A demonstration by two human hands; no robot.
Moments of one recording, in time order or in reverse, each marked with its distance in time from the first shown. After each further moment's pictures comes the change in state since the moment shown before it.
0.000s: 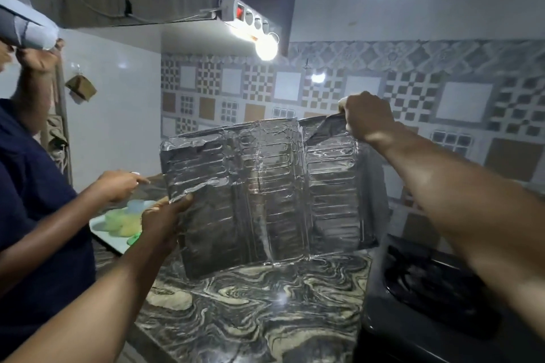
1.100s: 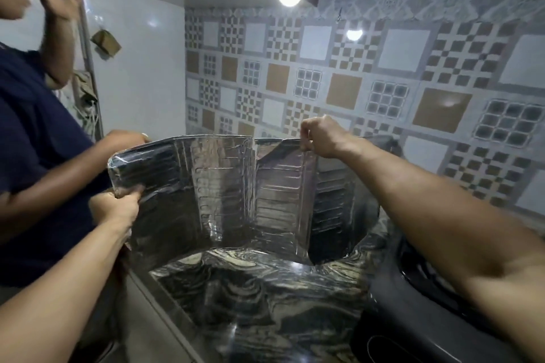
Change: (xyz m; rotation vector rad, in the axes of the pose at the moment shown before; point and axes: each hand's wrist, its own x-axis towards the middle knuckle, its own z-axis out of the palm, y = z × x) left_hand -0.004 -0.020 -0.069 0.502 0.649 0.162; right_hand -0.019 -0.060 0.136 0.434 -0.364 -0.242
